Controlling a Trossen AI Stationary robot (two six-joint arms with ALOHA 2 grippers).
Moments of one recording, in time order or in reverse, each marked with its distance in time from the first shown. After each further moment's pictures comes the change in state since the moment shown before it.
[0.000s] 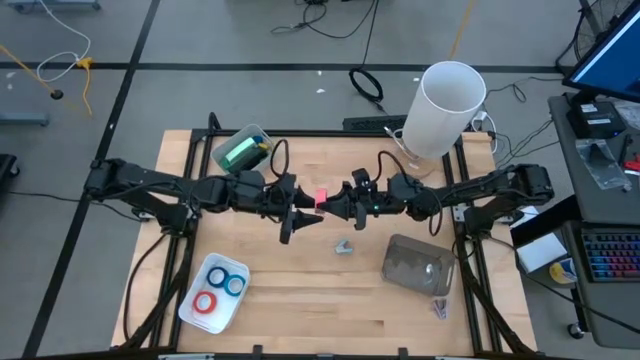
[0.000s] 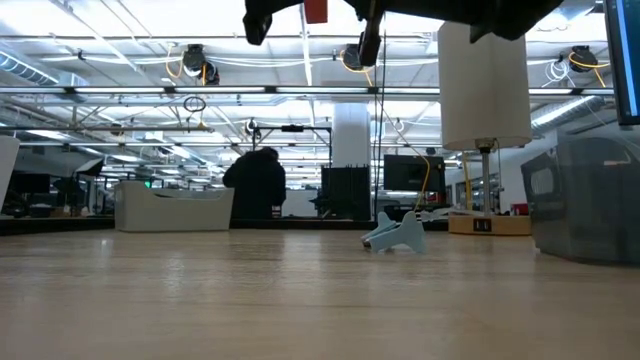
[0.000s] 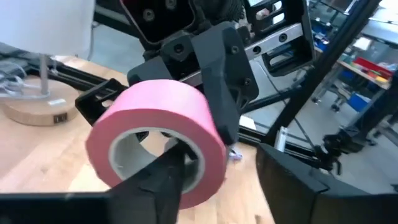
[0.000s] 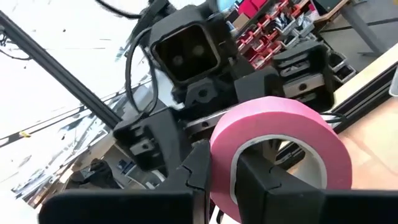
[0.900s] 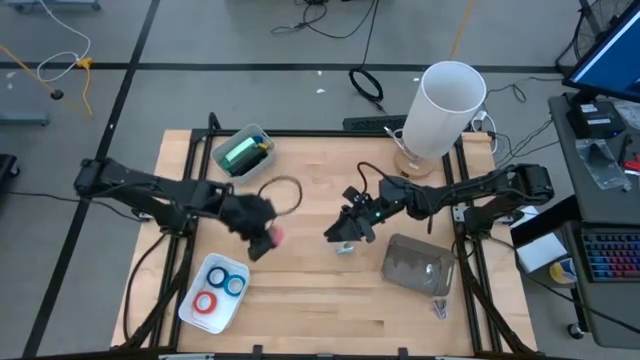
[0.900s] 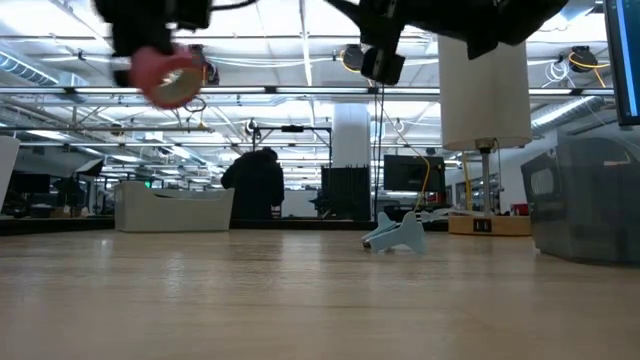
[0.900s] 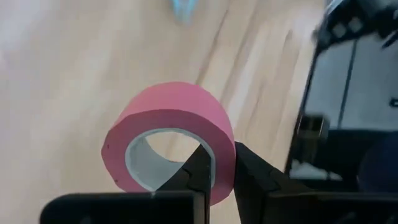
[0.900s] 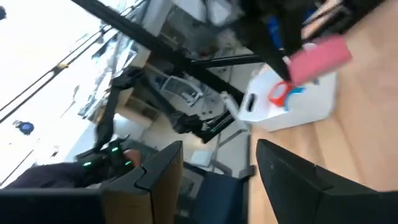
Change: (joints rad) left arm -0.089 -0.116 0.000 -0.834 0.159 -0.372; right arm -0.006 -0.002 -0.024 -0.191 -0.433 0.145
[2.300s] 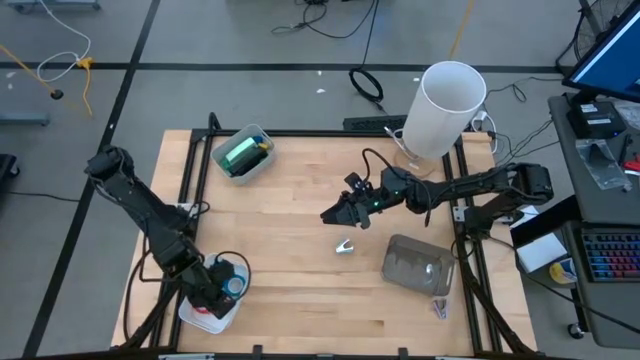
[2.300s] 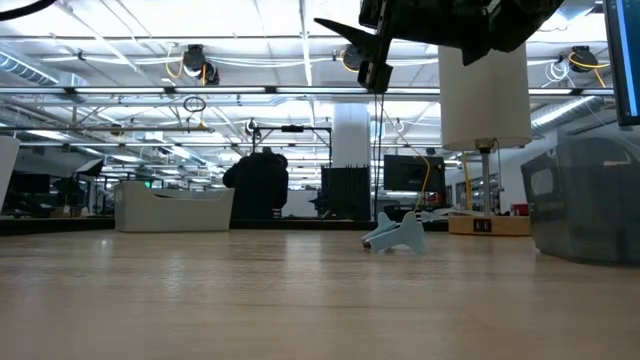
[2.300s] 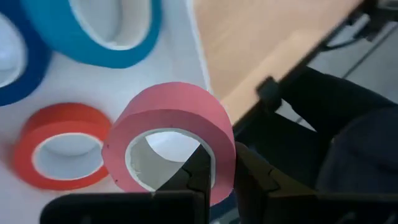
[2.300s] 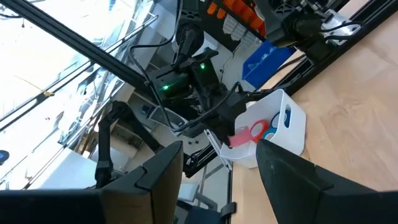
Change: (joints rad) left arm -0.696 0.019 -0.228 0.156 -0.053 -1.050; right arm -0.079 0.000 0.000 0.041 0.081 -0.023
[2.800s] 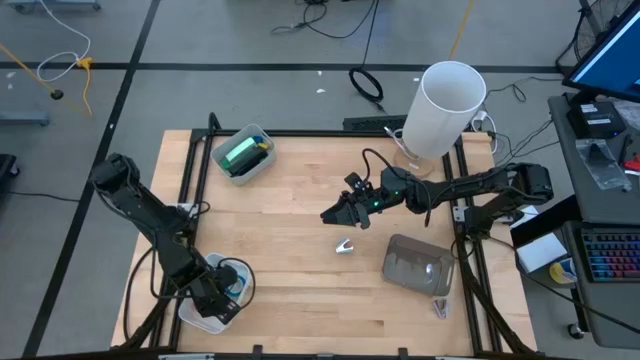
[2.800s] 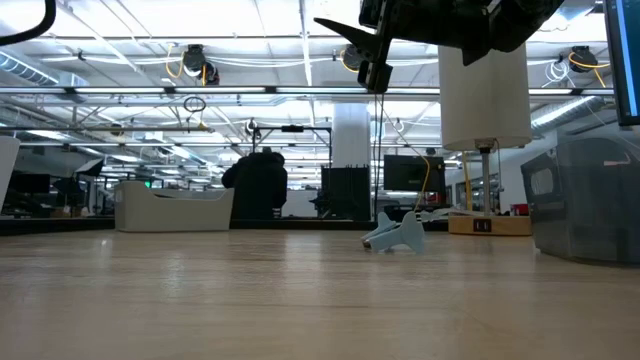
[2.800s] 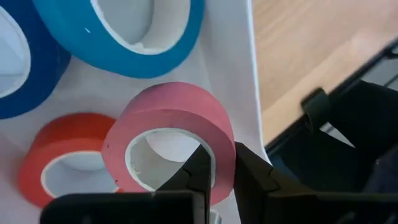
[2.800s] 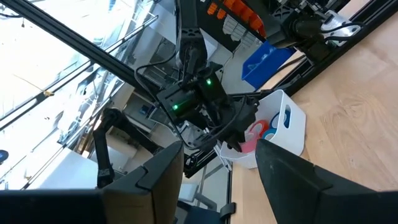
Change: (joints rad) left arm -0.017 0.135 -0.002 0.021 0.016 -0.019; right arm 0.000 0.000 0.000 0.000 0.000 -0.003
